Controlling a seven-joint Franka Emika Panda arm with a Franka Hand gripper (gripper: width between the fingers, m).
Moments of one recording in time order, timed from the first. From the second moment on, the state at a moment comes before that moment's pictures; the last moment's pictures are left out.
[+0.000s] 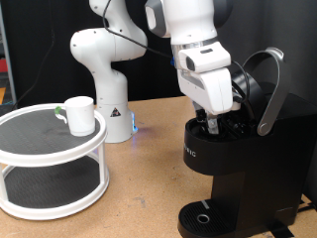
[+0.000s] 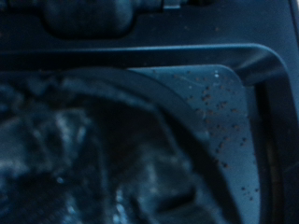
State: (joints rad) arm 0.14 -0.13 0.01 -2.34 0.21 2.41 -0.70
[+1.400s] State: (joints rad) arm 0.14 -0.13 -0.01 -2.35 0.31 2.37 -0.80
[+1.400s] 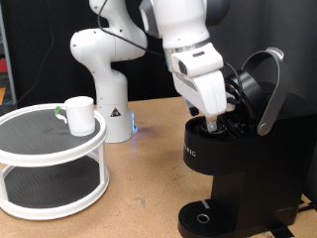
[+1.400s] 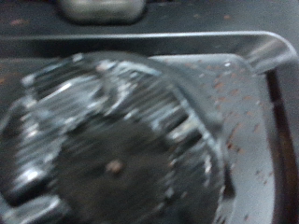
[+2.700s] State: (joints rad) arm 0.13 -0.27 -0.13 -2.25 0.44 2.14 -0.89
